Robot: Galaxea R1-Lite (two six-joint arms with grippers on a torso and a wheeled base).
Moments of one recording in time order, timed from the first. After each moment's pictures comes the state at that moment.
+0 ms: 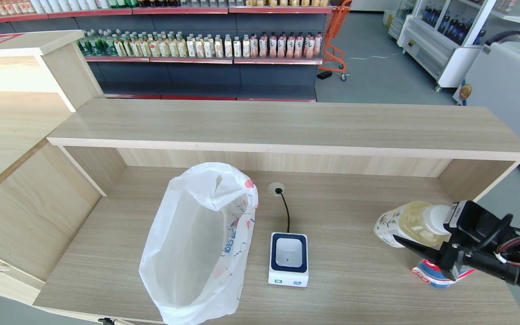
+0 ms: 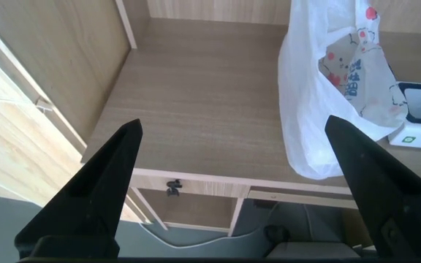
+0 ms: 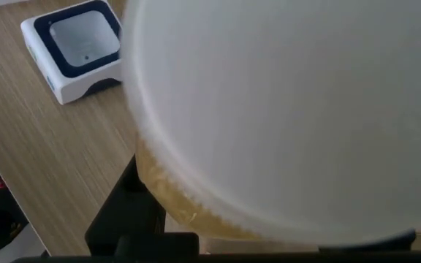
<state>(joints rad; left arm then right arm) 0.00 0.00 0.00 0.00 0.01 -0.01 0.12 1.51 -0.28 -0.97 0.46 -0.82</state>
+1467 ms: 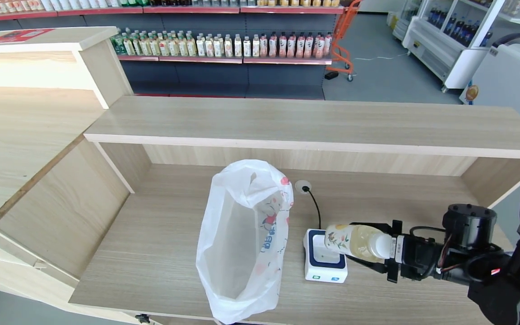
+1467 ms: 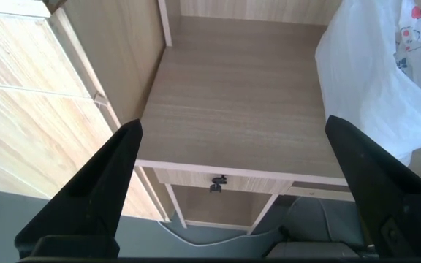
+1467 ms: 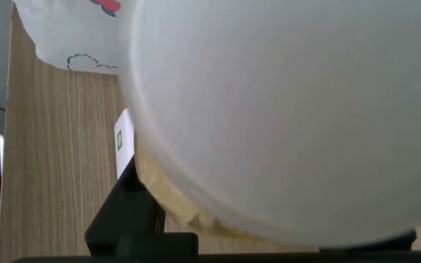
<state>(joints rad) 0.00 0.00 0.00 0.00 0.01 -0.01 0.15 2.05 -0.34 -1.41 0.82 -1.06</state>
